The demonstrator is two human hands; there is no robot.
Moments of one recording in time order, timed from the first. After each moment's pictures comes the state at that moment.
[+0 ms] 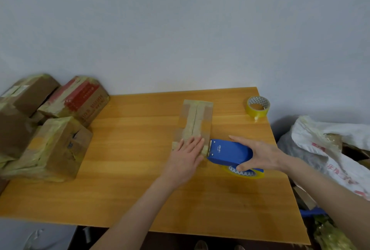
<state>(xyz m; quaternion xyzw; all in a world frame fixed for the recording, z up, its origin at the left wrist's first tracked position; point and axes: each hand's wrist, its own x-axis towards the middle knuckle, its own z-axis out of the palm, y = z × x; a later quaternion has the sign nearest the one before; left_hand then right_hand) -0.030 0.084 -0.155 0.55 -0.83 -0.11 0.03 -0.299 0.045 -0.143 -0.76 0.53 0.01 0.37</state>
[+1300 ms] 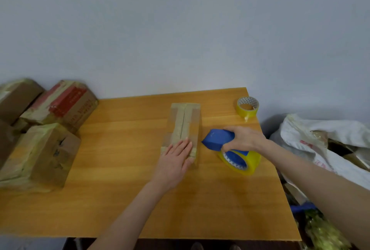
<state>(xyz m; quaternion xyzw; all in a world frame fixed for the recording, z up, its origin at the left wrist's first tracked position) -0.022 0.081 -0.166 0.56 -0.82 -0.12 0.02 -0.275 0.010 -0.130 -0.70 0.62 0.02 0.36</state>
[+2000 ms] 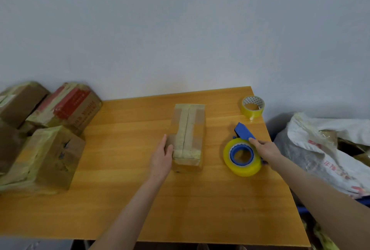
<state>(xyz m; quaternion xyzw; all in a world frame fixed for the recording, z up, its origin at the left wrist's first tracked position) -0.009 0.061 -0.152 0.74 -0.52 -0.33 0.26 -0.317 0.016 -0.211 -0.37 0.78 -0.22 0.46</state>
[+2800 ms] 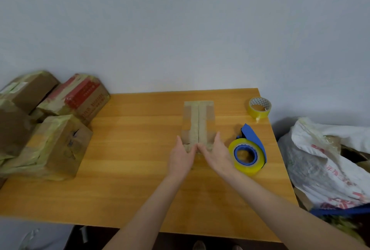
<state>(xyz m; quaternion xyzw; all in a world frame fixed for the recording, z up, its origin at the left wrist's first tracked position) -0.037 0.071 -0.160 0.76 -0.51 -0.34 0.22 -0.157 0.061 -0.151 -0.56 0.71 -0.16 0.40</state>
